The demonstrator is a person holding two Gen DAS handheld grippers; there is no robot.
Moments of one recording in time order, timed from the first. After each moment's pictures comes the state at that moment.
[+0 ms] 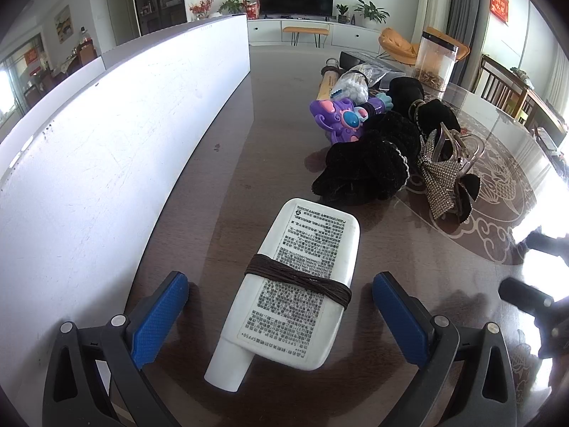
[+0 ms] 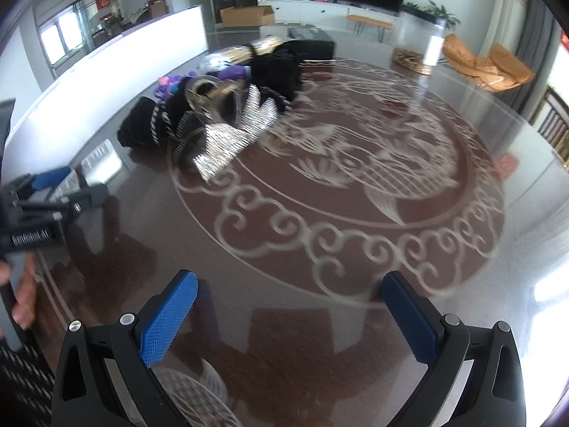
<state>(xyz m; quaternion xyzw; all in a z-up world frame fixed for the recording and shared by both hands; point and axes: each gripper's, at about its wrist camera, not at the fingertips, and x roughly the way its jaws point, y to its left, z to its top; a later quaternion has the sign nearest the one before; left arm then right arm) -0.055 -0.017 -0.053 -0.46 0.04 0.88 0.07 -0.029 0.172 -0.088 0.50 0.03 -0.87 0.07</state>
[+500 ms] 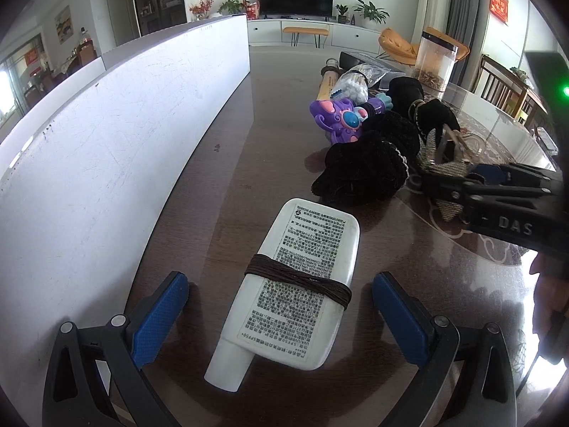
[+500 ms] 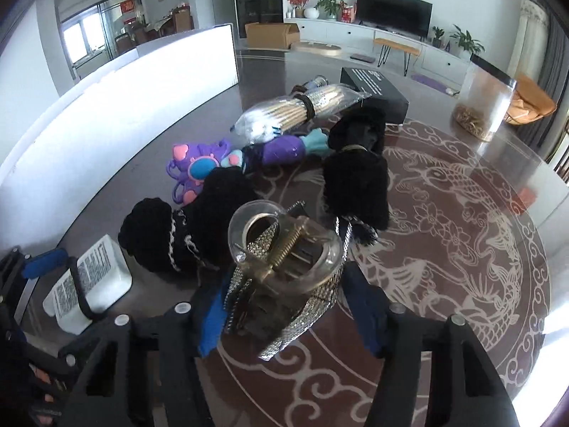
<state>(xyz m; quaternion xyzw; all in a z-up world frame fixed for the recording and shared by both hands) -0.055 -0.017 -0.054 -0.46 0.04 0.88 0.07 -0.113 0.119 -0.084 0.46 0.04 -0.88 0.10</state>
